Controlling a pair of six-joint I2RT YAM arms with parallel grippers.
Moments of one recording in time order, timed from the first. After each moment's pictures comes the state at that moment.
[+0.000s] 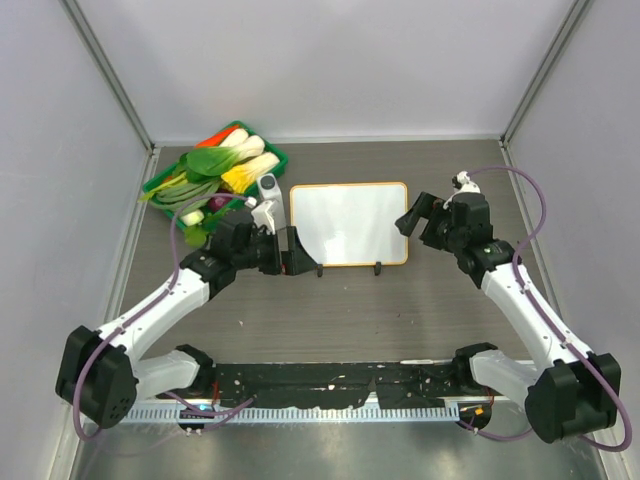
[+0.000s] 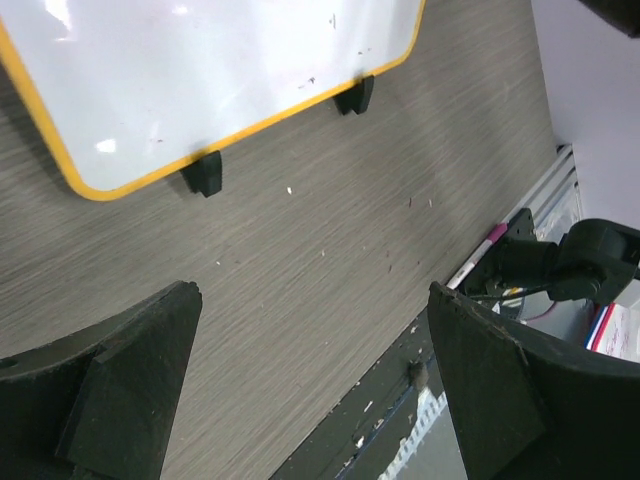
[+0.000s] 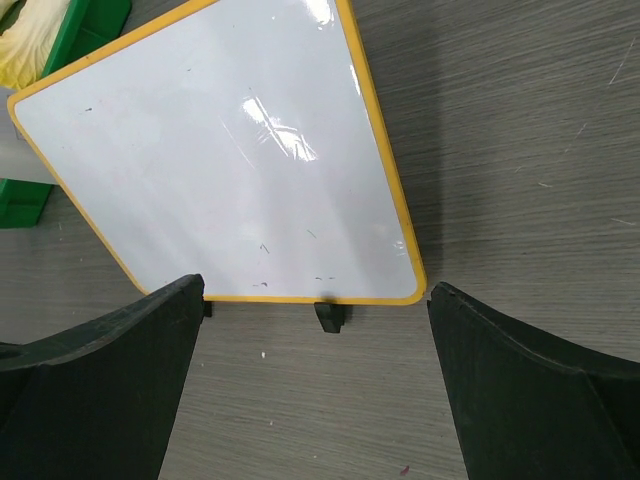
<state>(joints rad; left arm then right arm) -0.50 1.13 0.74 -0.19 0.43 -0.55 0.21 1.05 0.80 -0.31 -0.09 0.55</state>
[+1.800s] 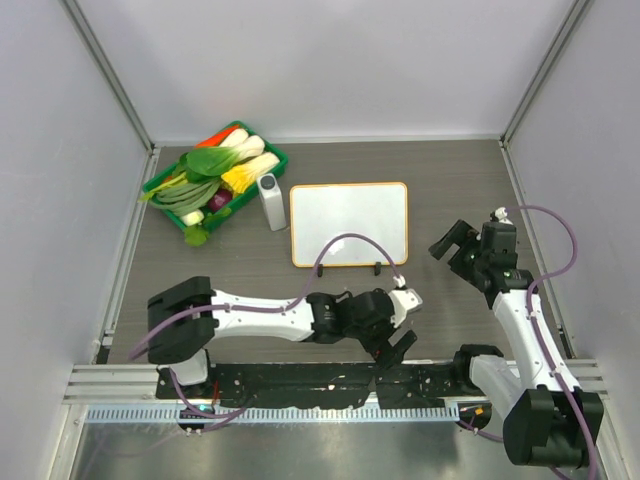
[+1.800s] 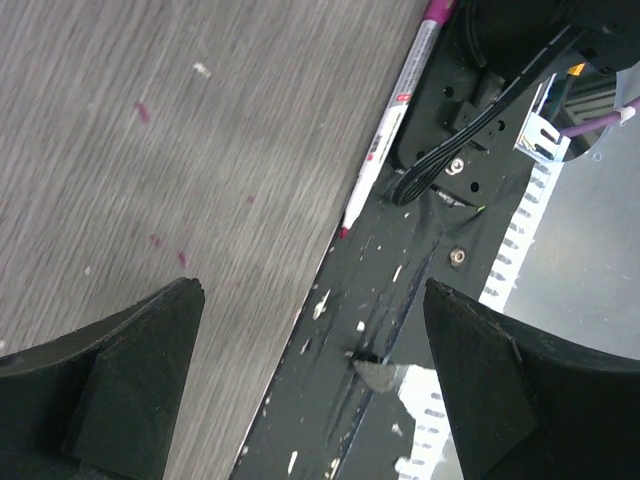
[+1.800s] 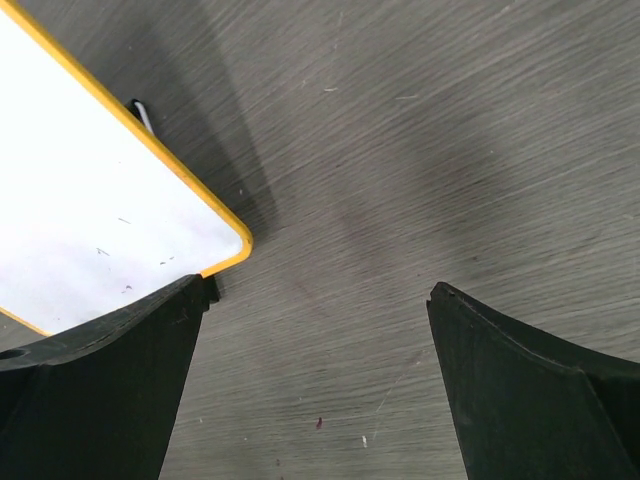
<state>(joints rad) -1.35 1.67 1.06 -0.11 0.06 -0.37 -0.06 0.88 0.60 -0.45 -0.11 0.58</state>
